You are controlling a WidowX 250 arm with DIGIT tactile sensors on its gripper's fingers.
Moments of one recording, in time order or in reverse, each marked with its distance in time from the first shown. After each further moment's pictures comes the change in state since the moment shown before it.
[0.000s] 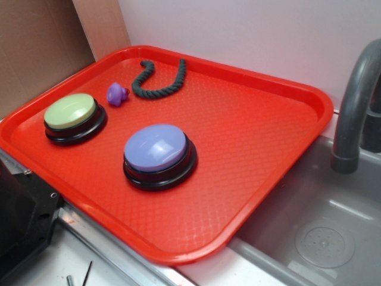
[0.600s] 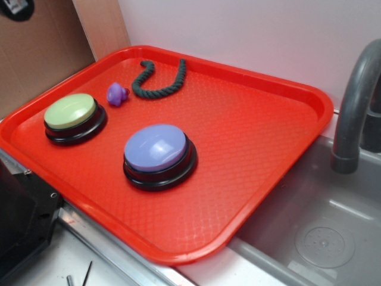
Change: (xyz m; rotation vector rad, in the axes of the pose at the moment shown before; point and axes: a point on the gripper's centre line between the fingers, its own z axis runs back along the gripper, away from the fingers) arm 0.020 0.048 -0.039 -0.020 -0.123 -0.088
